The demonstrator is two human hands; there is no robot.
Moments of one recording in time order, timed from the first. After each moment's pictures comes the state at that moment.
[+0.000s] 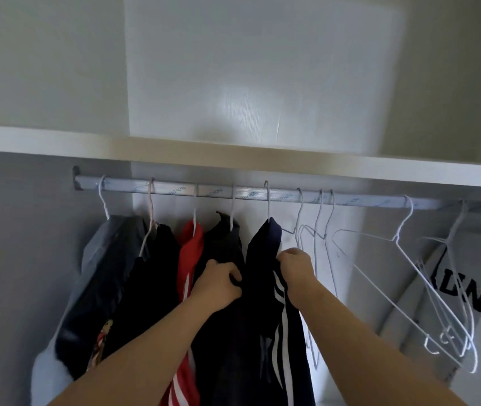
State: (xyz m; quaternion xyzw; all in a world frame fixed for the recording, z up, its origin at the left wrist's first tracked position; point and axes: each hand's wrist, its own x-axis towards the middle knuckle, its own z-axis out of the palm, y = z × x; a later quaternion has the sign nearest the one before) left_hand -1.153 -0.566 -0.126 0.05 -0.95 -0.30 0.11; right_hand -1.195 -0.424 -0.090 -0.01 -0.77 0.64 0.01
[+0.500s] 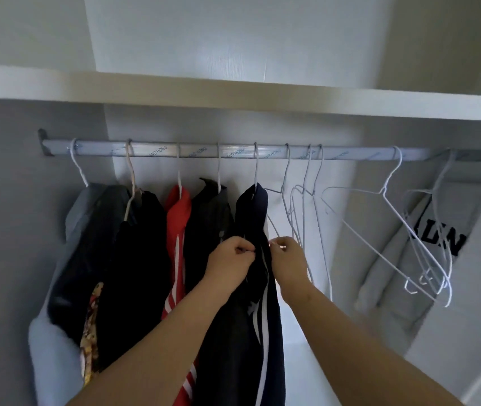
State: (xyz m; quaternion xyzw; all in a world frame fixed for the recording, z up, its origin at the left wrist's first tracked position) left_hand -1.134 -0.523 -0.143 0.10 -0.81 -0.56 0.13; right_hand -1.172 -0.419 -0.151 0.00 -0.77 0.63 0.06
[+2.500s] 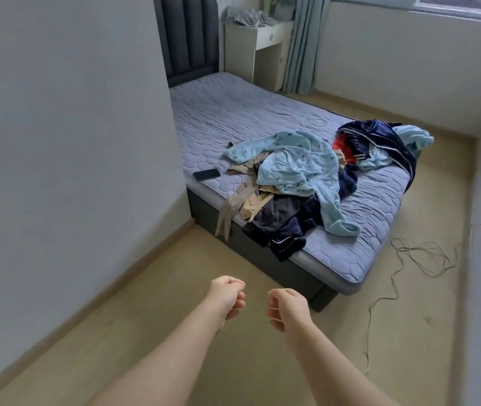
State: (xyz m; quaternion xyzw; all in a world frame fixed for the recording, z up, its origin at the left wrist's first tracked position) left_hand -0.237 0.126 -0.355 -0.47 -0.58 -0.09 -0.66; right_hand -0.140 0.044 -0.369 -0.73 0.00 0.47 0.49
